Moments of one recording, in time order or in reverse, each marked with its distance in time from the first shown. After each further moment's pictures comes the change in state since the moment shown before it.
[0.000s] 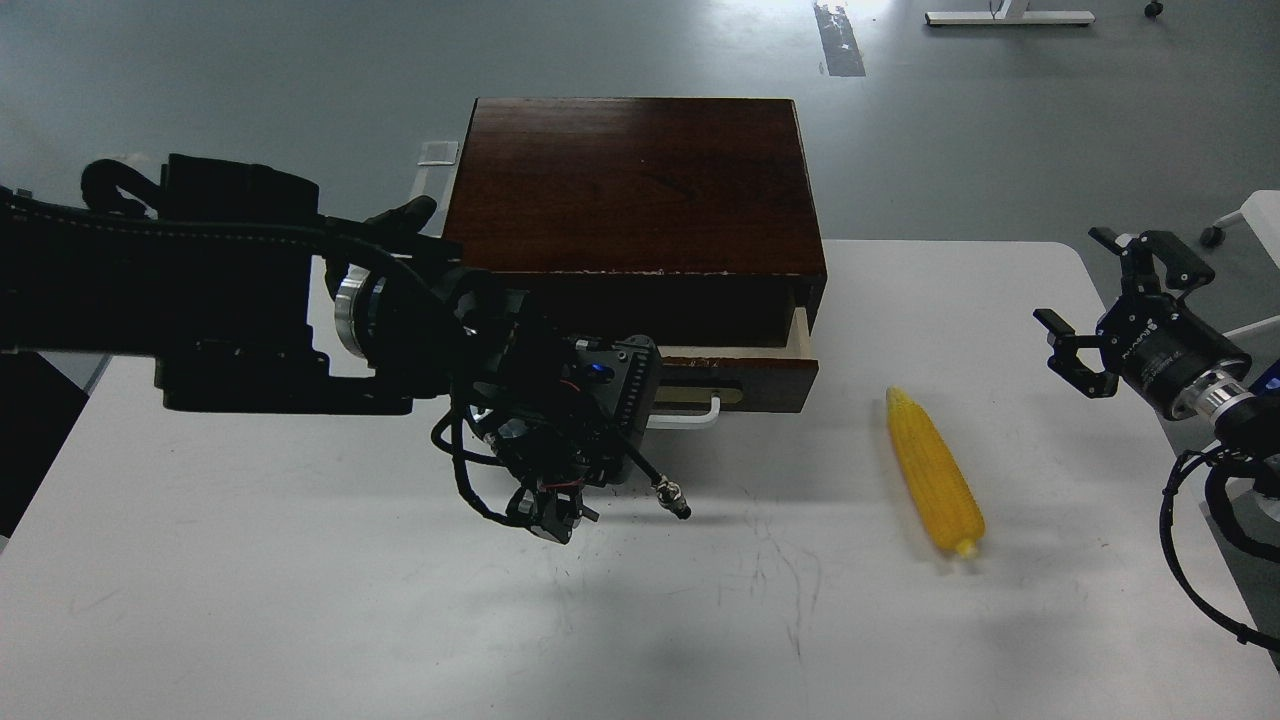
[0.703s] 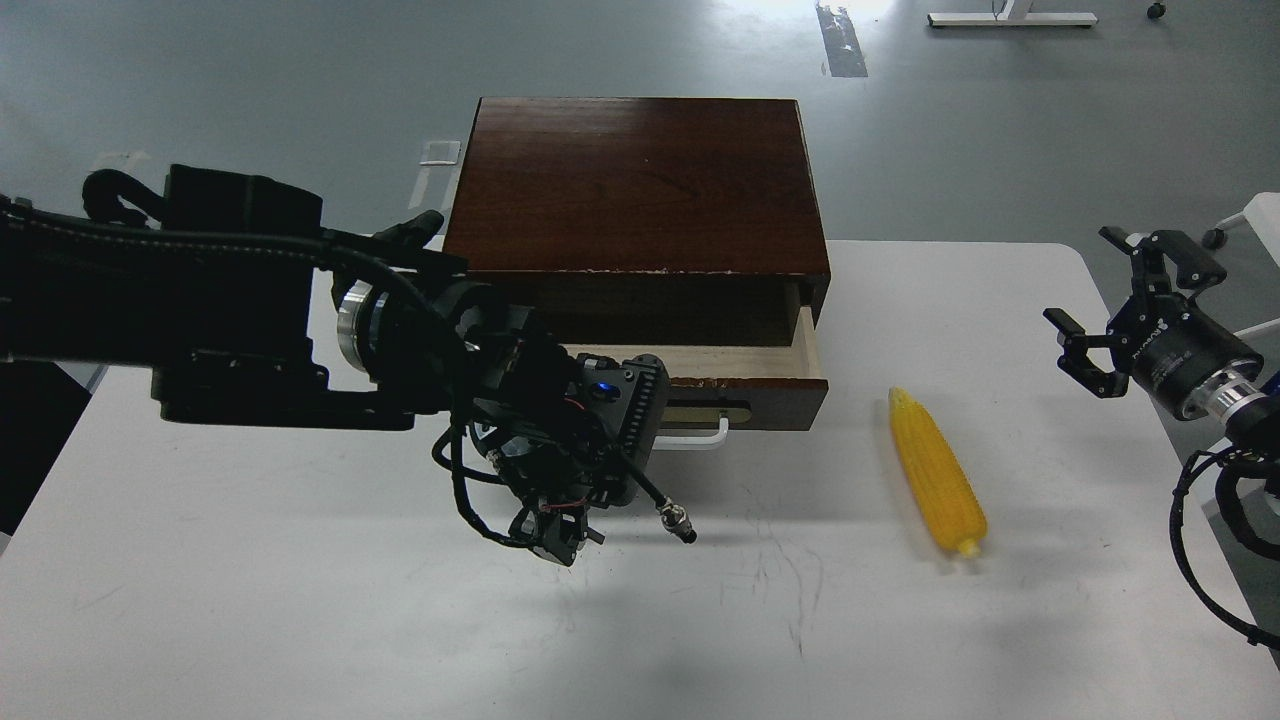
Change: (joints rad) left arm 0.003 0.004 -0.028 -0.018 0.005 0.001 -0.005; right arm -0.001 -0.014 0.000 0.000 0.000 0.000 0.000
